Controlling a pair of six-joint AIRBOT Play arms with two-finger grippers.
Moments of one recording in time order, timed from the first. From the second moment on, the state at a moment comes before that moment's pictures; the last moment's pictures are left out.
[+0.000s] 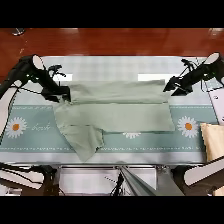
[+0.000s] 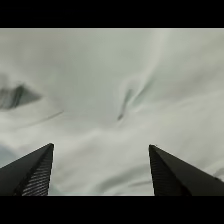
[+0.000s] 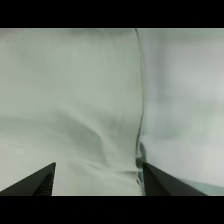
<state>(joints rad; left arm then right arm) -0.02 -1.67 1.40 1.41 -1.45 -1.52 -0.25 -1.79 1.56 -1.15 1.46 1.40</state>
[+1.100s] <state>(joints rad) 0.25 -1.01 0.35 0.83 -1.11 -1.38 -0.37 -1.09 0.57 -0.79 1.10 1.20</state>
